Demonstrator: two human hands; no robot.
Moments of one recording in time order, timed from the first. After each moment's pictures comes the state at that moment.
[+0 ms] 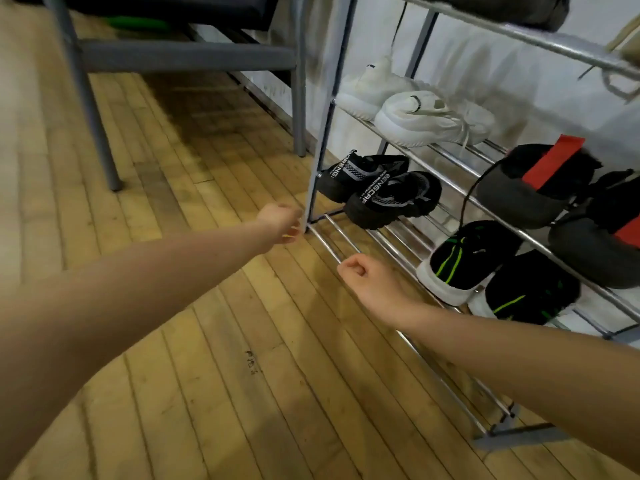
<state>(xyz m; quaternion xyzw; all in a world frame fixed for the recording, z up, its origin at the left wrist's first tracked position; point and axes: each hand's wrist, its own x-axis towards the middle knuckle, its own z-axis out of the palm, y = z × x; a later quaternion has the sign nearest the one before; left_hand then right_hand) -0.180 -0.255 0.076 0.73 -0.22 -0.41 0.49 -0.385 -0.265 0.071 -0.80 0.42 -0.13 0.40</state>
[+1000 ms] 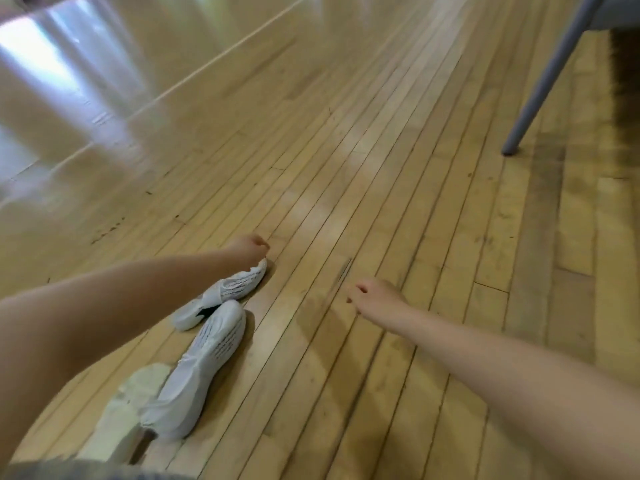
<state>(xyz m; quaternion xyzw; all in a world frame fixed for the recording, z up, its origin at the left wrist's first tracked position) -0.106 0.281 0.058 0.93 0.18 -0.19 0.25 -0.173 0.033 0.000 -0.87 -0.04 0.25 0.43</state>
